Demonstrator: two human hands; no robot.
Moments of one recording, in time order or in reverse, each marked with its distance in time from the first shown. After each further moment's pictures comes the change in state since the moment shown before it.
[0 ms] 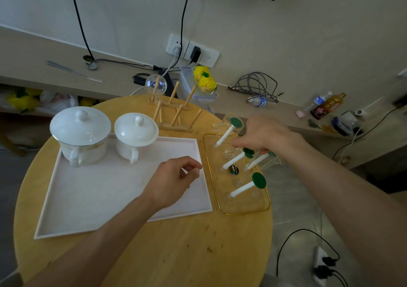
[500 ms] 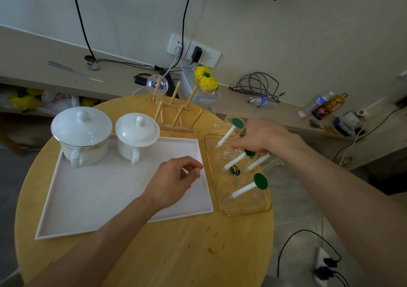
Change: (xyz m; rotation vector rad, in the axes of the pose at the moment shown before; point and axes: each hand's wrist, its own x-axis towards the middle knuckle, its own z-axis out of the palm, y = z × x) left_hand 0.001 0.001 0.000 0.016 0.003 -0.003; right_hand 0.007 0.000 0.006 -0.015 -0.015 -0.008
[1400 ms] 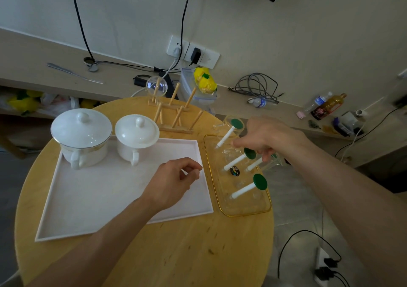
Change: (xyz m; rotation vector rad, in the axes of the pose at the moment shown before) left_hand -0.001 0.001 -0.001 0.017 -0.010 -0.006; right_hand -0.011 -0.001 -0.012 0.049 -0.073 0.038
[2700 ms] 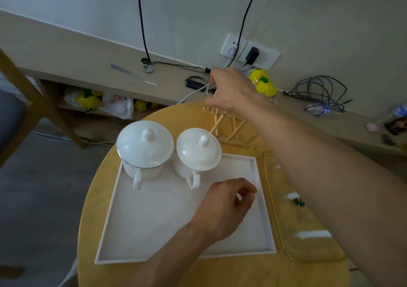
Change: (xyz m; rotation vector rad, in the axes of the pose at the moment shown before) left_hand 0.003 -0.012 -0.014 -0.027 0.020 0.018; right_hand 0.131 -0.201 -0.034 0.039 0.511 -0.528
